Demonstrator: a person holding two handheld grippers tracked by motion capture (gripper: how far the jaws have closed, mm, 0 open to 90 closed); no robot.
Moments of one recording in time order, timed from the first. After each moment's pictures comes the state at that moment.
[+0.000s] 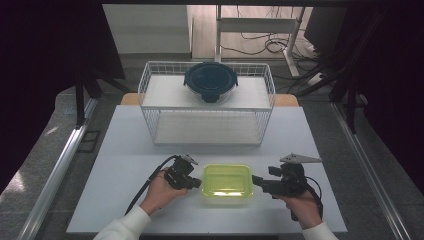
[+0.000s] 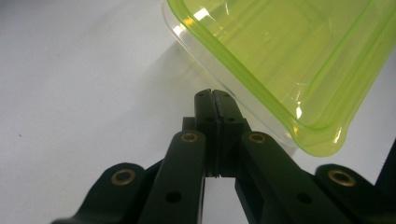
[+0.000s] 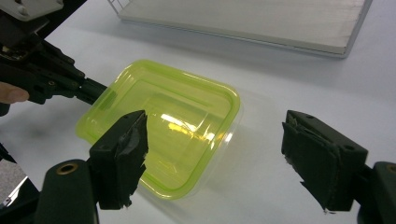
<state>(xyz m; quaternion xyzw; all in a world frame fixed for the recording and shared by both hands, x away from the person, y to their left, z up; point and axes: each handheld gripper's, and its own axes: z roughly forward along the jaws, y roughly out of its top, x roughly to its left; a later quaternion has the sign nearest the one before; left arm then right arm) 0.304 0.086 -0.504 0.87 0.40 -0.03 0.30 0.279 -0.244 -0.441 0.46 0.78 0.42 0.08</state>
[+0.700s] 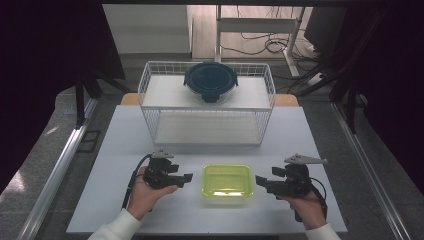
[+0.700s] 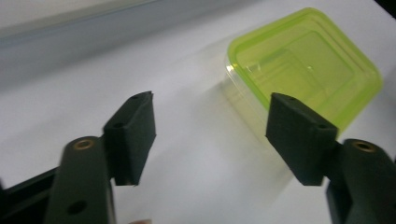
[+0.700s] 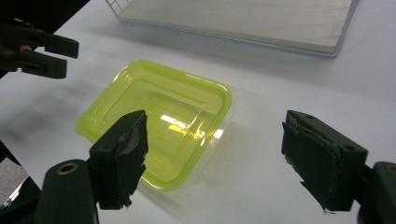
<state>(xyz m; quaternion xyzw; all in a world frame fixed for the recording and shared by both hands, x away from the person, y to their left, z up) 0.279 0.134 -0.478 0.78 0.47 0.04 0.40 0.277 -0.254 -0.439 0.46 0.78 0.42 0.08</state>
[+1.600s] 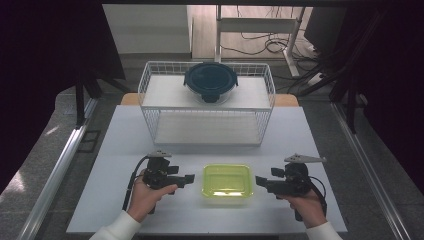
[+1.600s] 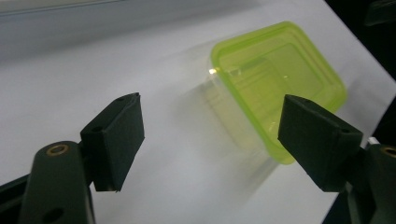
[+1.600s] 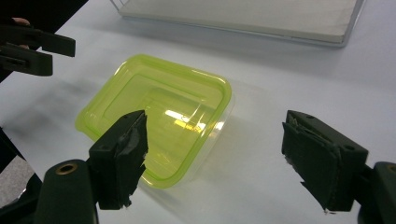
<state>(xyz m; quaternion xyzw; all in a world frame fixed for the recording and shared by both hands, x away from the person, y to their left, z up) 0.279 0.134 -0.478 0.76 0.49 -0.01 0.43 0.284 -0.257 -0.447 0.46 0.78 0.42 0.06</state>
